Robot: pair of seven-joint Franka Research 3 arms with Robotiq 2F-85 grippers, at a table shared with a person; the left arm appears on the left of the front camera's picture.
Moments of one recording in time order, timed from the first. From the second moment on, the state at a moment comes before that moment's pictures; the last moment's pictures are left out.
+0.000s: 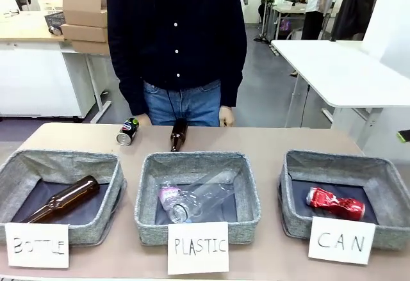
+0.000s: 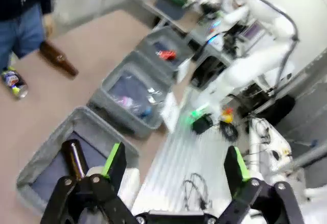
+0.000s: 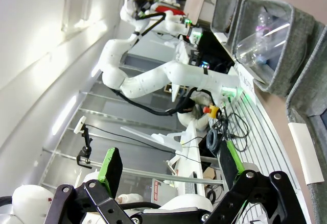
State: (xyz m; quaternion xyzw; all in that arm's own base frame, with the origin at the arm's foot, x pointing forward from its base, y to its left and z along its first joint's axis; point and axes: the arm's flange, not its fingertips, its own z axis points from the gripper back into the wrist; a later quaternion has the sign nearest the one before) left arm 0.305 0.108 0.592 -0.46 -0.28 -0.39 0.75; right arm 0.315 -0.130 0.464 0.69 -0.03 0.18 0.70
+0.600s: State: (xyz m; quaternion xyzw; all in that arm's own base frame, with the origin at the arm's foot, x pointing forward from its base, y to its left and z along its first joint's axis) left arm 0.471 -0.164 0.449 -0.18 -0.24 -0.47 0.83; right arm 0.315 -0.130 0.464 0.69 -0.03 0.18 0.70
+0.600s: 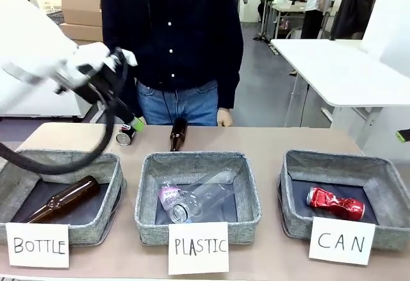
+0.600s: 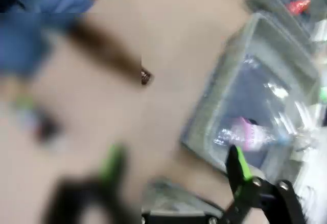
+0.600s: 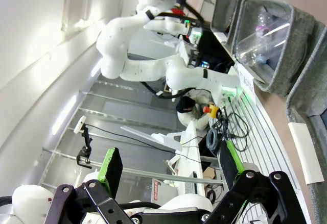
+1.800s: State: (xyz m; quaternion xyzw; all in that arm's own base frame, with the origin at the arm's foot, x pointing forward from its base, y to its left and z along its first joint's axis) left arm 0.612 -0.055 0.371 0.05 -0.26 -0.16 0.95; right arm 0.316 -0.130 0.463 0.69 -0.03 0.18 0.70
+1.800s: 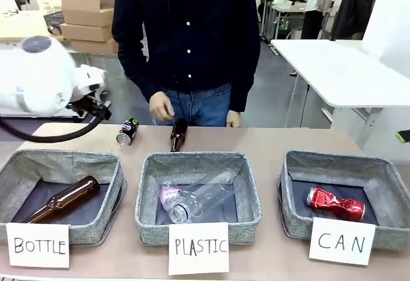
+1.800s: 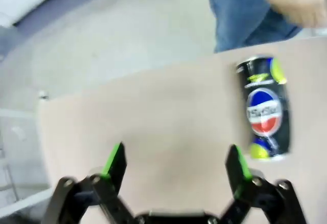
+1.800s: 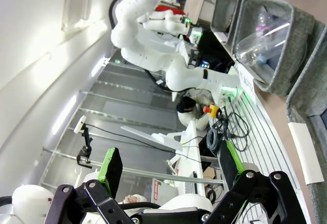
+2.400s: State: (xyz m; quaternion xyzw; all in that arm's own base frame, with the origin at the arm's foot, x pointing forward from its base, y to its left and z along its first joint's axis) left arm 0.652 -0.102 0.360 0.01 -0.18 -0.15 0.97; right arm 0.316 -0.130 0.463 0.69 -0.03 0.18 0.70
